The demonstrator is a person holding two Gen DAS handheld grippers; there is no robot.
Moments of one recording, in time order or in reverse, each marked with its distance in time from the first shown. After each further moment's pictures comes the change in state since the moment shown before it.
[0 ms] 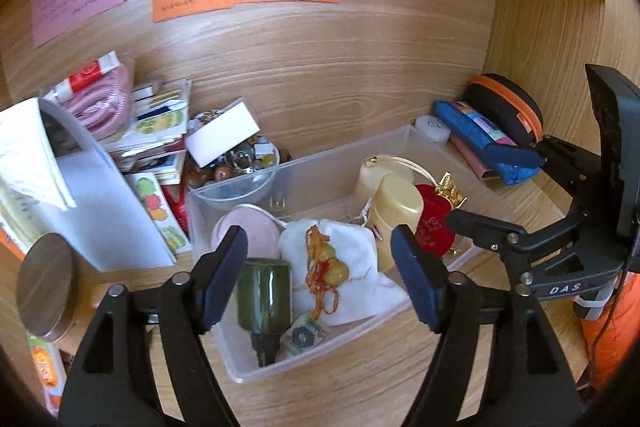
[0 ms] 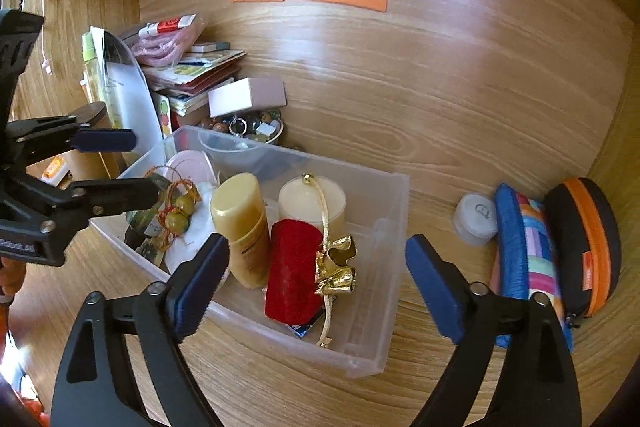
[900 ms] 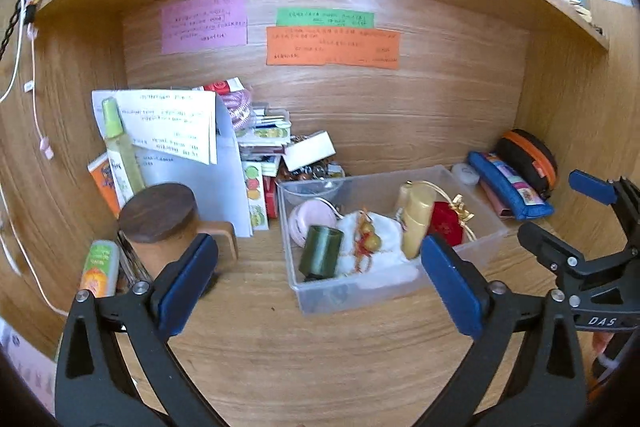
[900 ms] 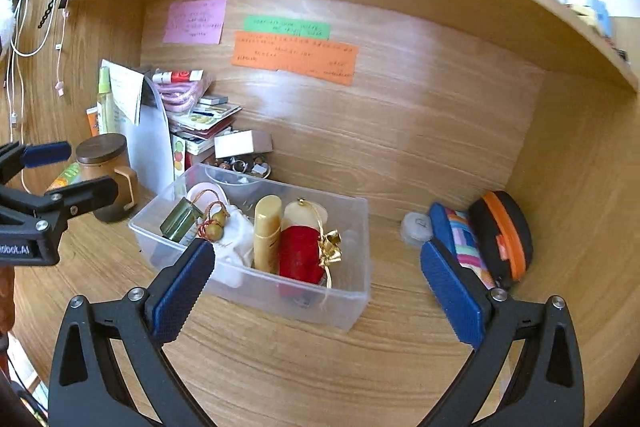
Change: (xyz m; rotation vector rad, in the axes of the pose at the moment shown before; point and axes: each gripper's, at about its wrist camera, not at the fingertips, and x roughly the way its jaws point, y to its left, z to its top) left arm -0.100 -0.009 -0.054 -0.144 -0.205 0.214; right arm -0.108 0.052 -0.023 0.021 -0.175 -0.216
